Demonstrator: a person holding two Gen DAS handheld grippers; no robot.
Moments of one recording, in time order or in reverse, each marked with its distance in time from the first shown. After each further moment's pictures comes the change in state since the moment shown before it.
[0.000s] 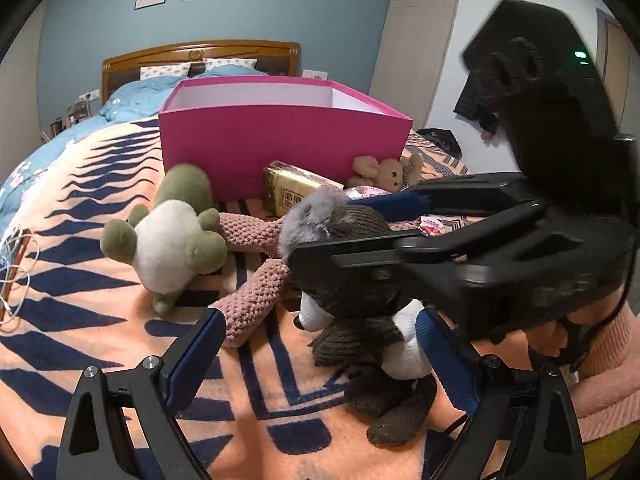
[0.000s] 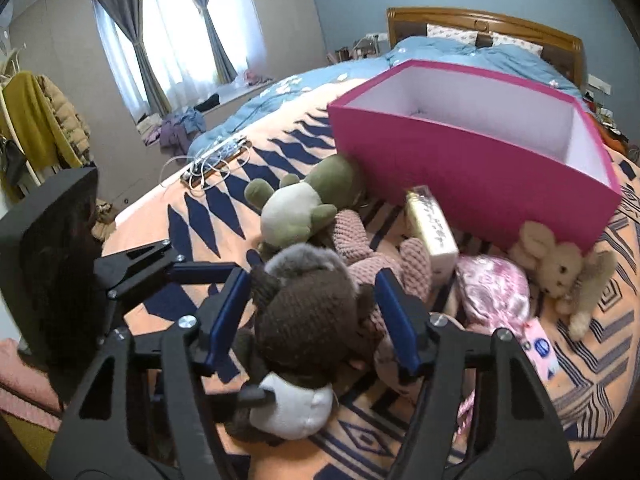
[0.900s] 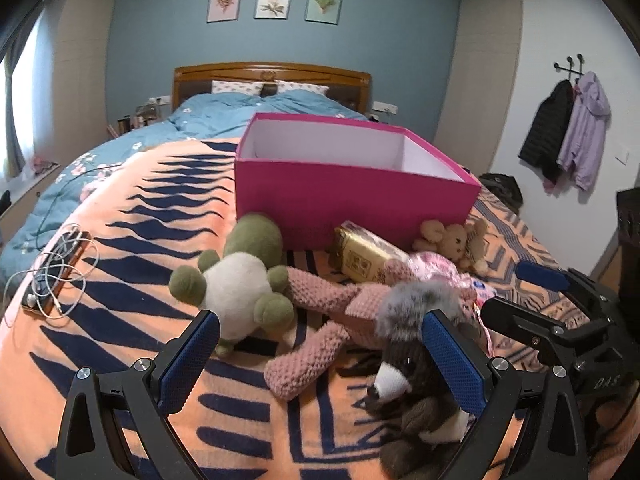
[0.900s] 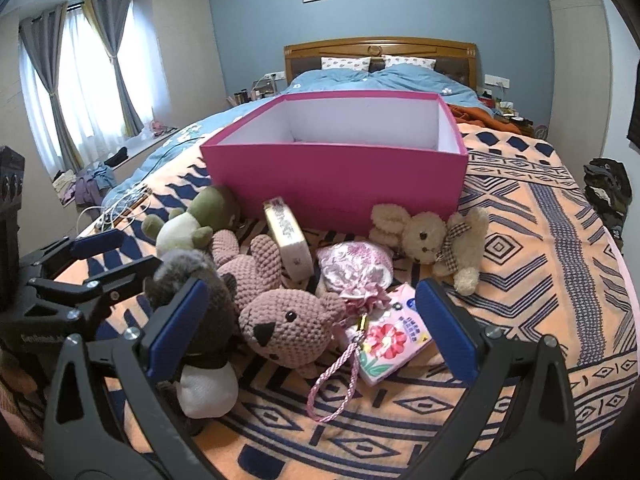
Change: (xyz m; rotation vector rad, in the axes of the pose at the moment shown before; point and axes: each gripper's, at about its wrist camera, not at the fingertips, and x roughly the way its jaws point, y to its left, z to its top) left arm -0.011 0.012 0.033 -0.127 -0.108 0.216; right arm -0.057 -0.035 -0.040 0.169 -0.207 -0.352
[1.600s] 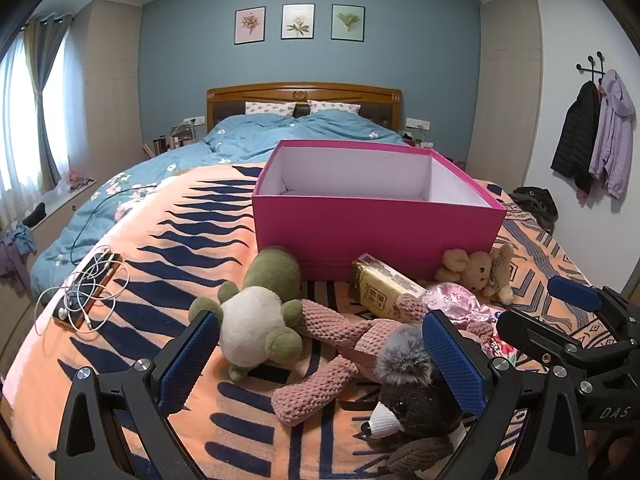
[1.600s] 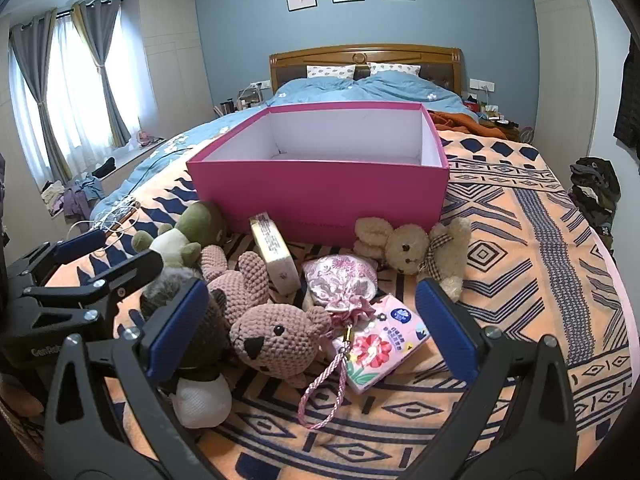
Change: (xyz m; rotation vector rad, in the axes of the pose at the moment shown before) left arm -0.003 -0.024 0.017 -0.003 -0.077 0.172; right arm -0.009 -0.003 0.008 0.033 -0.041 -0.071
